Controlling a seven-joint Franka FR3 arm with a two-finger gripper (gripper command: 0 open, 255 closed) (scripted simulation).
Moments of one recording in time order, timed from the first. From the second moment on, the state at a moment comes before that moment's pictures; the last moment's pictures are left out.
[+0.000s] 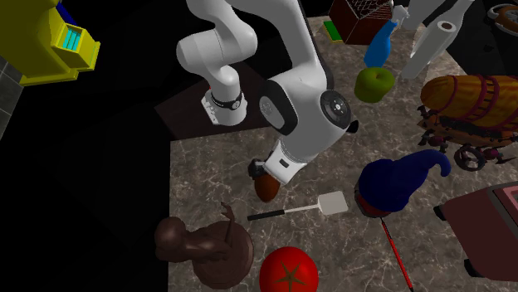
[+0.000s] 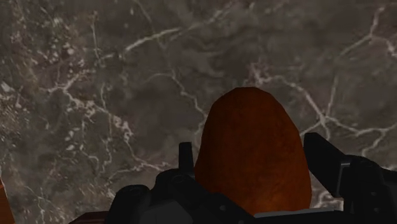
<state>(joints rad) -0.31 -0.20 0.15 -2.54 -0.31 2.16 0.57</state>
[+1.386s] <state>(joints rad) -0.30 -0.35 0.14 -2.39 -0.25 1.87 0.48</state>
